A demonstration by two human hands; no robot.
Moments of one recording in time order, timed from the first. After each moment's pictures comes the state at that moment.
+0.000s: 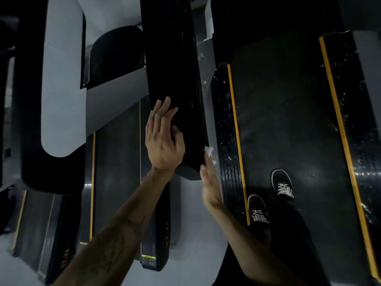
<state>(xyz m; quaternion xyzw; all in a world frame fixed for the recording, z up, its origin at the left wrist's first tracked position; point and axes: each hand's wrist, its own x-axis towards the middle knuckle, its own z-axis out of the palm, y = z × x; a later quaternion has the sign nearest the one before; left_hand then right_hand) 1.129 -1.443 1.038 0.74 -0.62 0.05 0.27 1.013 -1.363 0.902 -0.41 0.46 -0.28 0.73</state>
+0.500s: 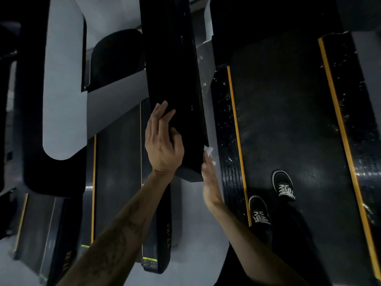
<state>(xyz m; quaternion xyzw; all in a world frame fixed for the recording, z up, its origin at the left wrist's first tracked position) 1.127 -1.442 1.039 0.75 -0.60 0.04 0.29 1.014 -1.373 0.916 -0.38 0.45 -0.27 0.77</state>
